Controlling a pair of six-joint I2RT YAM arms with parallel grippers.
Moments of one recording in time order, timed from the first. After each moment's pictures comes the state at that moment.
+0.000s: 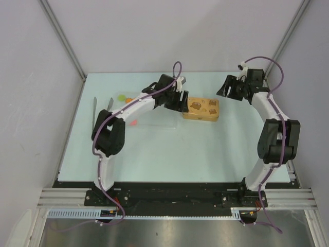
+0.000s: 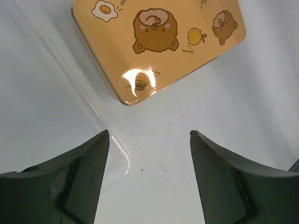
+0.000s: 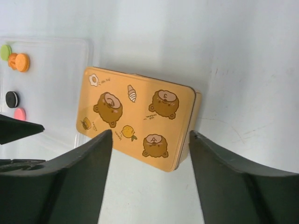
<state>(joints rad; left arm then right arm) -0.60 2.09 1.75 -0.46 0.31 -0.26 -0.05 1.81 1.41 -0.32 -0.46 0.23</state>
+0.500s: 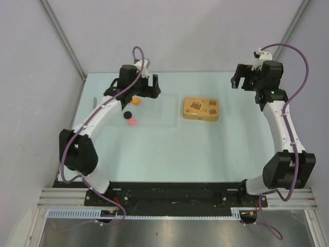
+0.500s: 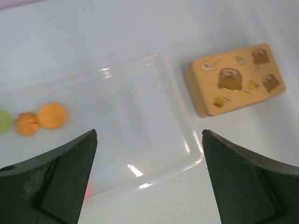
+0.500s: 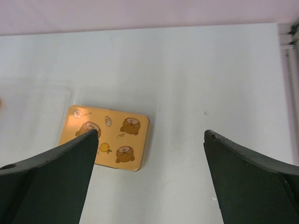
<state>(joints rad) -0.40 1.68 1.48 -0.33 0.16 -0.14 -0.05 1.46 1.41 -0.34 -0.19 0.08</state>
